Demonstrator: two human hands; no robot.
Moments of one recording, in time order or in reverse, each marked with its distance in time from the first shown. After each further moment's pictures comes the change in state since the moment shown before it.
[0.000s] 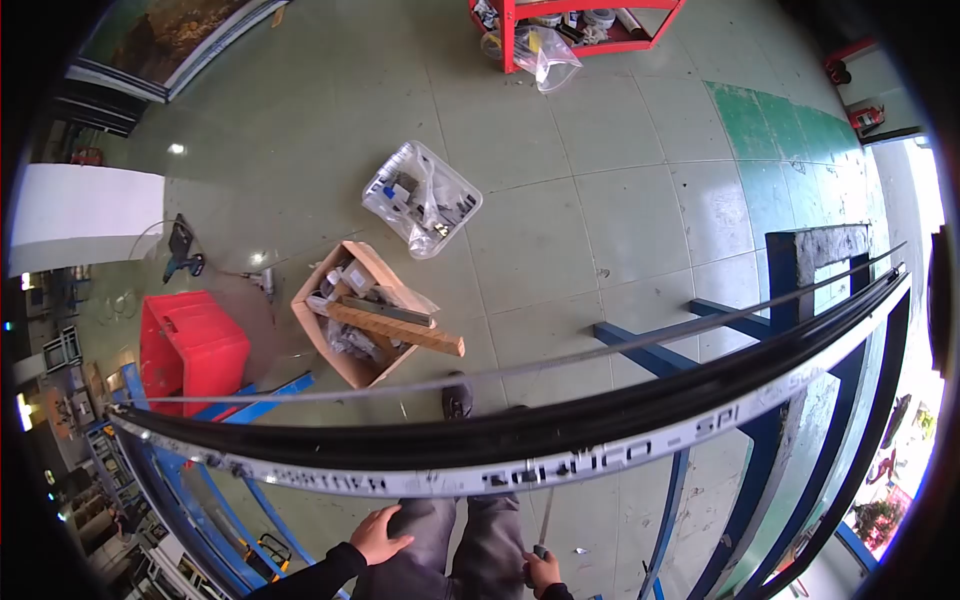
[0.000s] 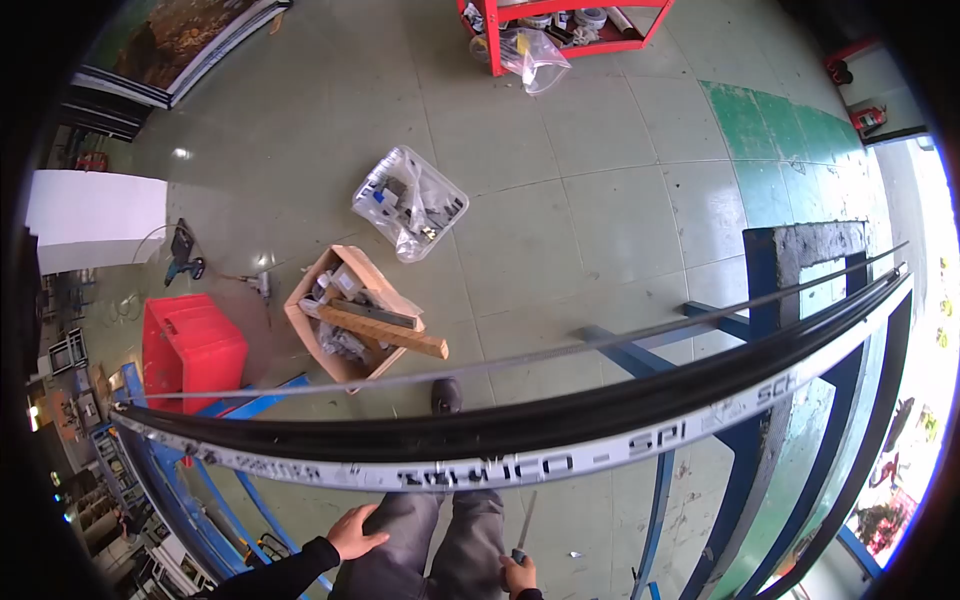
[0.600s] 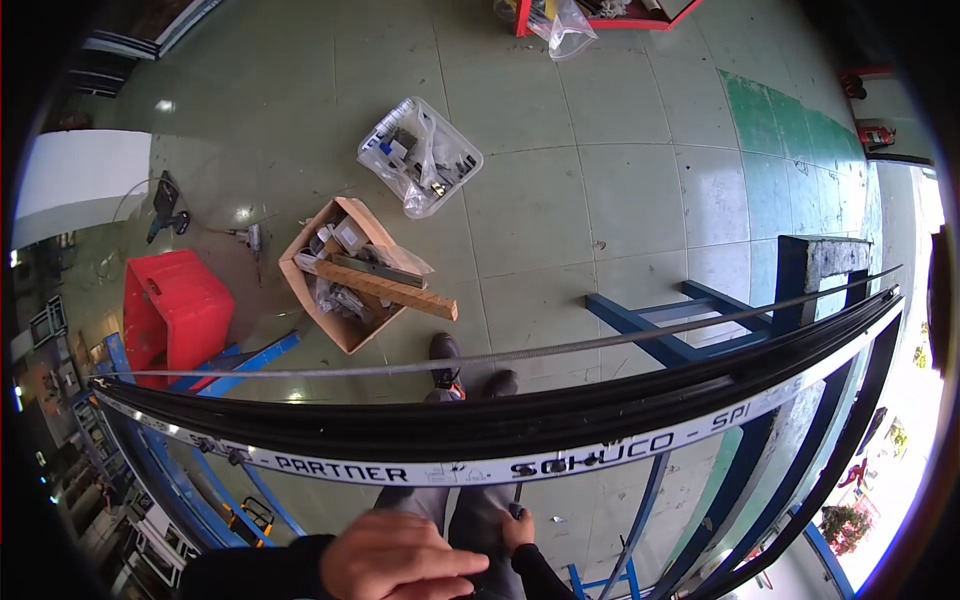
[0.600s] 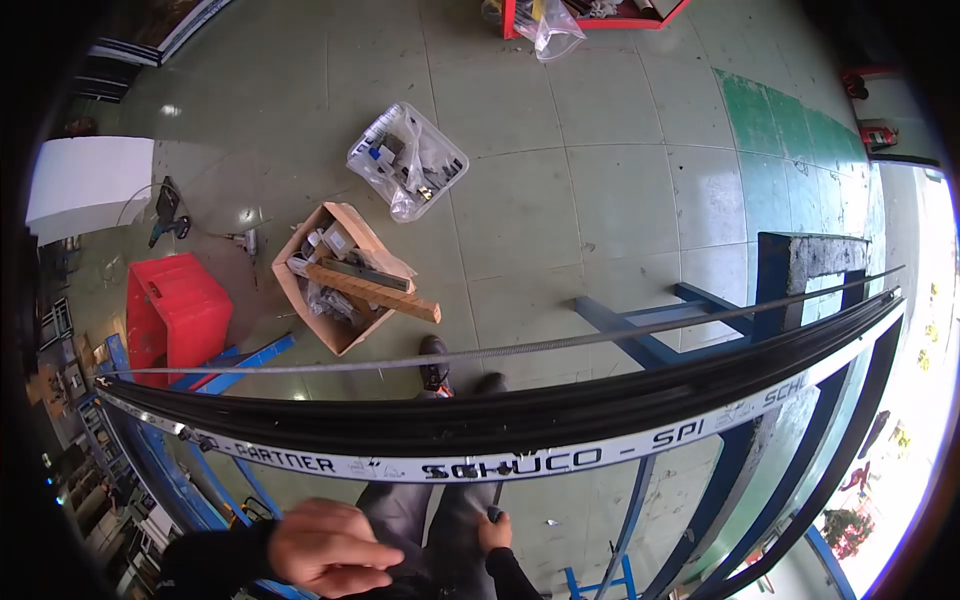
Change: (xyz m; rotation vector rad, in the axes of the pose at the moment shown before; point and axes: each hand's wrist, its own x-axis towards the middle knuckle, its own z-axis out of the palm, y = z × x) left_hand -0.068 0.255 -0.145 -0.304 0.136 1.035; right_hand 0.016 -0.011 0.035 -0.545 0.160 -0.163
